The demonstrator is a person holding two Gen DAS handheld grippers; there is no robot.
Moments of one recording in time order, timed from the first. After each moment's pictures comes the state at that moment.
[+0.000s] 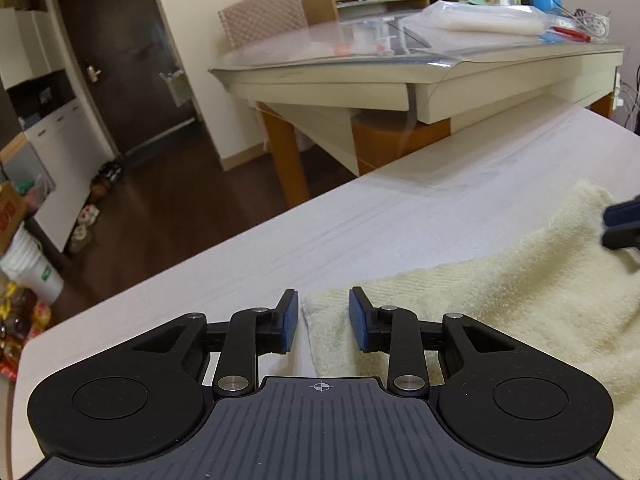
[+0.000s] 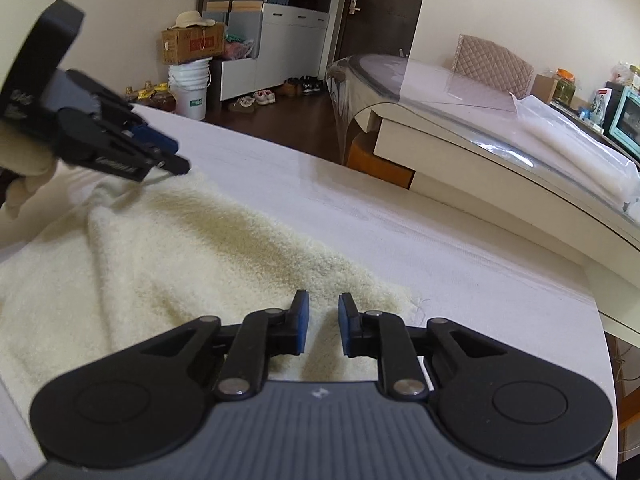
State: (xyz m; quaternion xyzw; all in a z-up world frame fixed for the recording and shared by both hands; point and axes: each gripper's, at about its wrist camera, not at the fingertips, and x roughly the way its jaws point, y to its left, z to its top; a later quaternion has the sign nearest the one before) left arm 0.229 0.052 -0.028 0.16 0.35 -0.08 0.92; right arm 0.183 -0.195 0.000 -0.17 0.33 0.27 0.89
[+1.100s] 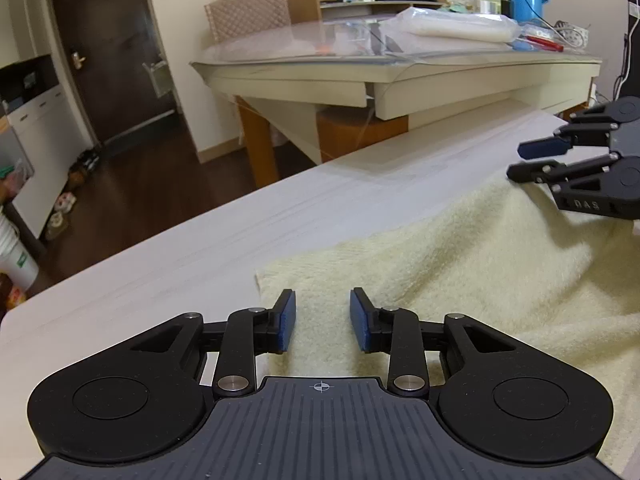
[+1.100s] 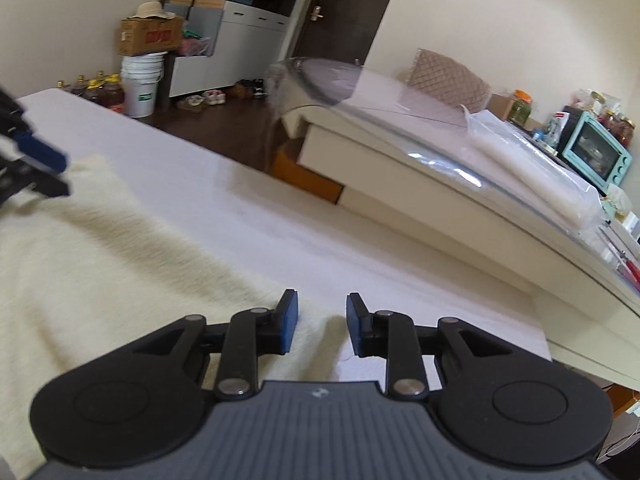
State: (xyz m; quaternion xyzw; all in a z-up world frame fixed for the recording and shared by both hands) left arm 0.200 0.047 -0.024 0.12 0.36 -0.11 0.92; right arm 0.244 -0.196 -0.015 -0.22 0.28 0.18 0.92
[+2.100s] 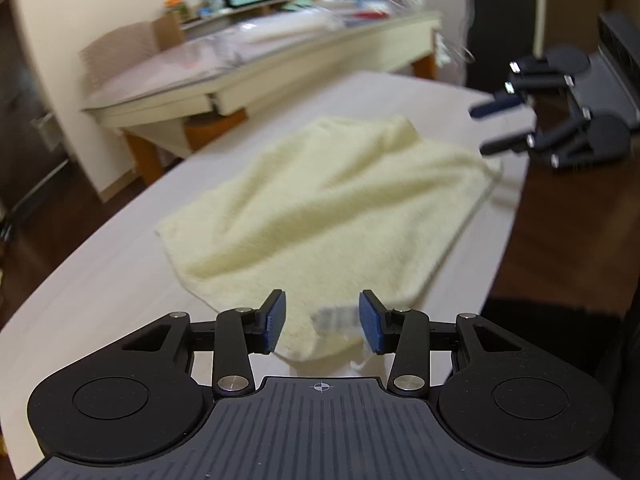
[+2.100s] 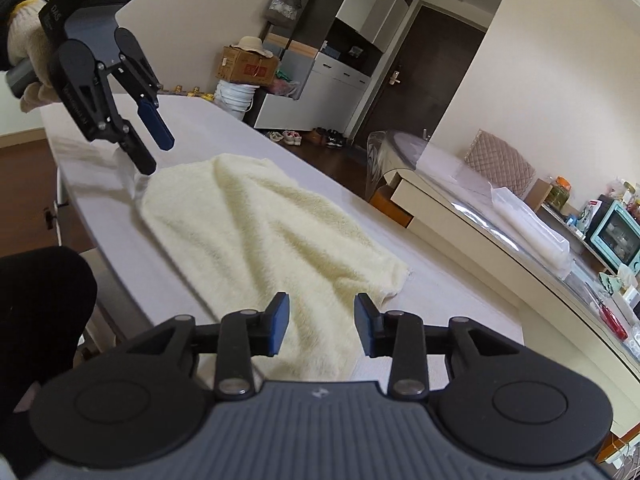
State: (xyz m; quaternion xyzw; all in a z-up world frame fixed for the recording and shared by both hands) left arm 0.056 0.044 0.003 0.22 0.35 -0.31 0.85; right arm 0.014 -0.227 0.018 -0.29 0.20 0.29 0.89
